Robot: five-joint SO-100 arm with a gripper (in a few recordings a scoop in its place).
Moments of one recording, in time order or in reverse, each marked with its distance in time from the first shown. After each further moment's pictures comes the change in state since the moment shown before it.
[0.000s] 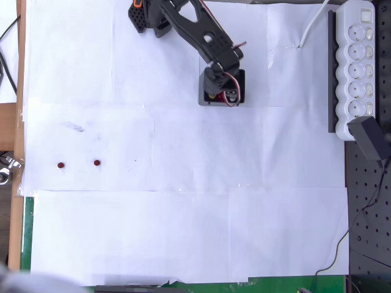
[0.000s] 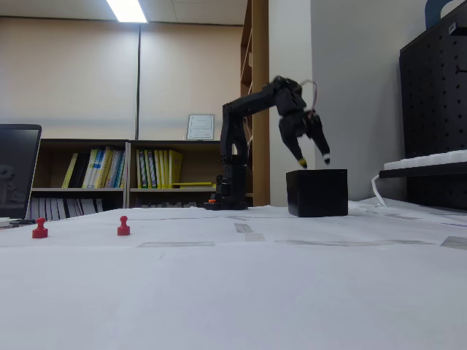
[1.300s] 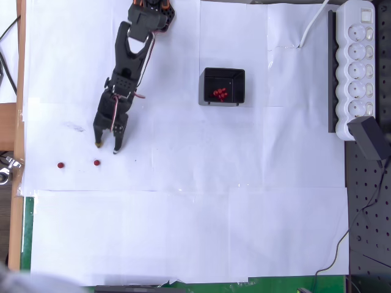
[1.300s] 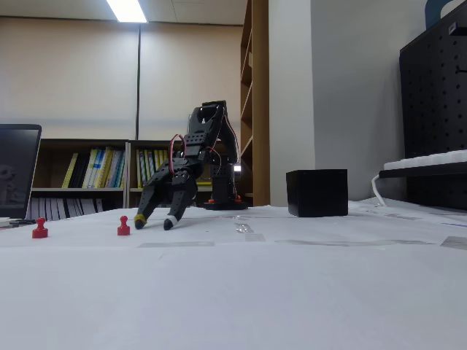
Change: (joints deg) arm 45.3 43.5 -28.7 -97.6 36.3
